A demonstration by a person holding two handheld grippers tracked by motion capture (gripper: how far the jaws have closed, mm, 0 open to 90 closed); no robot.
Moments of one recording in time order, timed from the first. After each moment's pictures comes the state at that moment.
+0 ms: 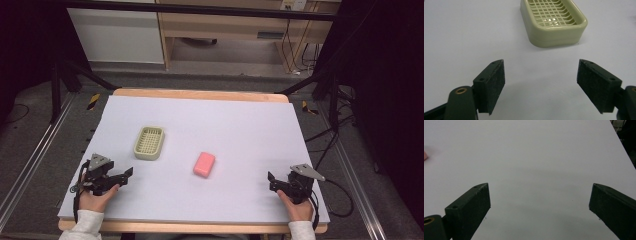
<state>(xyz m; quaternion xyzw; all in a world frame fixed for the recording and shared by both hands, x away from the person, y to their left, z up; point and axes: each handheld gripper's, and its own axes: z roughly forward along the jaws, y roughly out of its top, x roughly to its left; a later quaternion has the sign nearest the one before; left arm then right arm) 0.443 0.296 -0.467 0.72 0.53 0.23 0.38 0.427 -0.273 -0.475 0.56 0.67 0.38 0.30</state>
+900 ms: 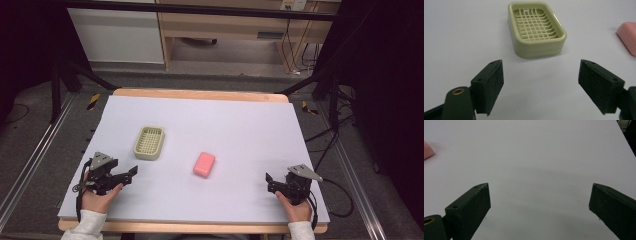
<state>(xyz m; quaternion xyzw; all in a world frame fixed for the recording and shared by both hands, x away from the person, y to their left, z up) 0.439 0.281 -0.451 0.72 0.51 0.23 0.41 0.426 -0.267 -0.476 0.55 0.68 0.38 0.29</state>
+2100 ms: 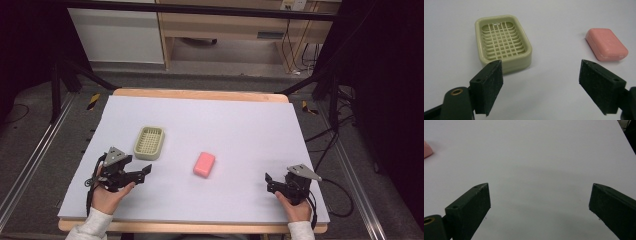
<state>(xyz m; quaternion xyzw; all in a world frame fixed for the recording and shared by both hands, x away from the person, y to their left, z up) 0.442 0.244 -0.430 0.75 0.47 0.21 0.42 0.426 -0.266 -0.476 0.55 0.68 0.38 0.29</state>
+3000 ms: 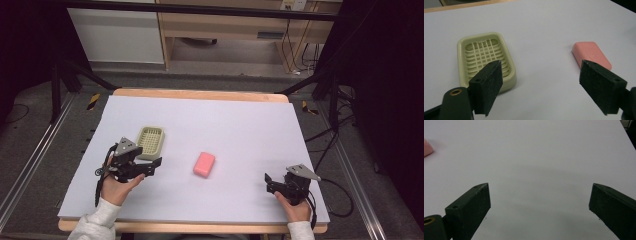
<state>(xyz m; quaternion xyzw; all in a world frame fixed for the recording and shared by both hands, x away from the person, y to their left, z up) 0.459 0.217 -0.410 0.75 0.45 0.20 0.44 0.427 -0.265 -0.477 0.55 0.69 0.37 0.29</state>
